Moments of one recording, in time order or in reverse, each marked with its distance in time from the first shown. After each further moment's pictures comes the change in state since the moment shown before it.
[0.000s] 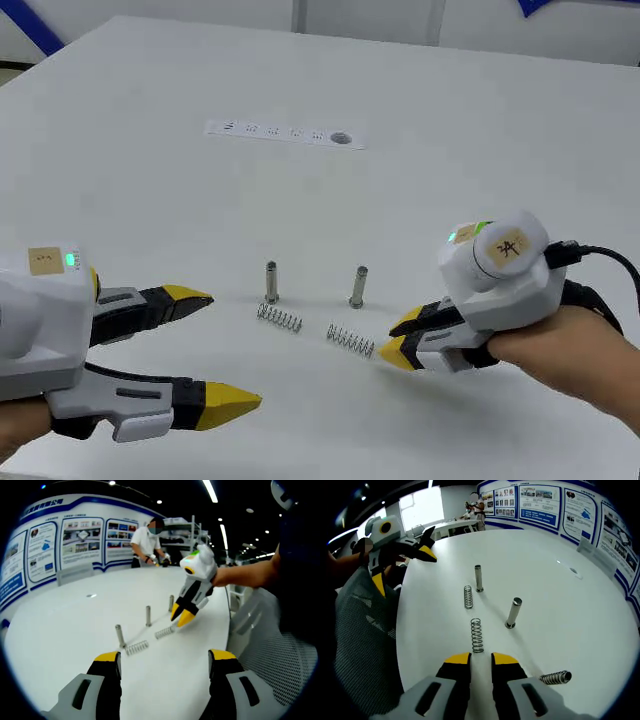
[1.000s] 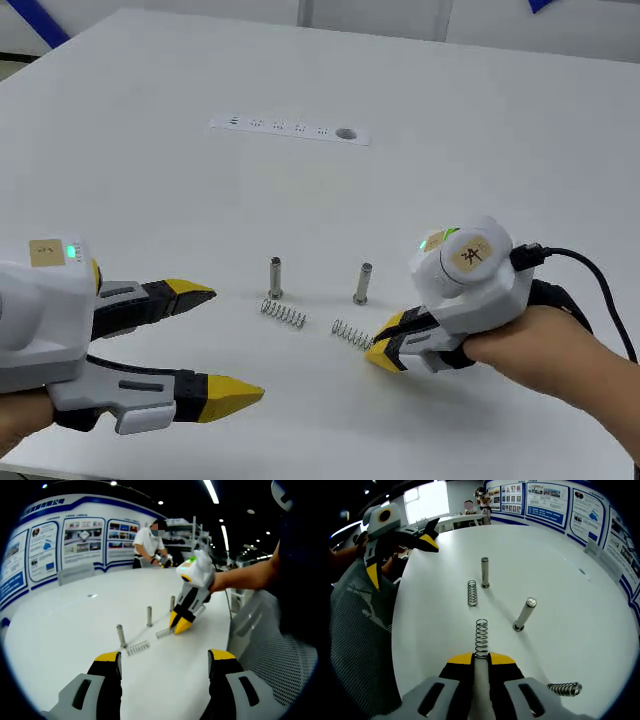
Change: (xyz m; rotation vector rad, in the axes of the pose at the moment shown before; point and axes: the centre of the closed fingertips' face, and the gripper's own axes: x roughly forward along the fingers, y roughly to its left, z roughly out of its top) left arm -0.001 0.002 0.000 -0.007 -0.008 0.006; right arm 0.017 0.005 -0.003 -0.042 0.042 0.015
